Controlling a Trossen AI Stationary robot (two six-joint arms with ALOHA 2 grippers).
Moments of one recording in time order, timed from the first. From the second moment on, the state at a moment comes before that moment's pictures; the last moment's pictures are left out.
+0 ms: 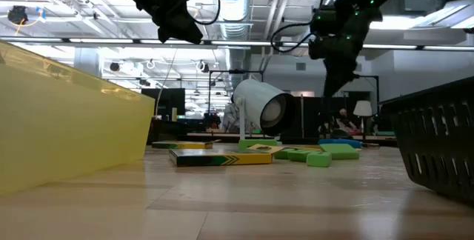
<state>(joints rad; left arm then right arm) 0.38 1.22 0.99 -0.38 0.12 -0.03 -0.68 1.45 1.06 -0.77 -0.28 -0.15</state>
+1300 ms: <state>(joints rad) 0.47 1.22 0.99 -0.32 0.01 -0.14 -0.87 1.63 1.06 -0.81 -0.45 -0.31</state>
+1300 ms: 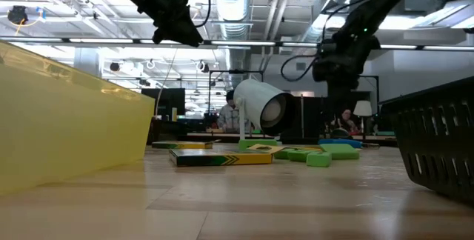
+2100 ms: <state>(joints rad) 0.47 1.22 0.99 -0.32 0.01 -0.10 -0.90 1.79 1.15 -0.89 -0.21 -0.37</state>
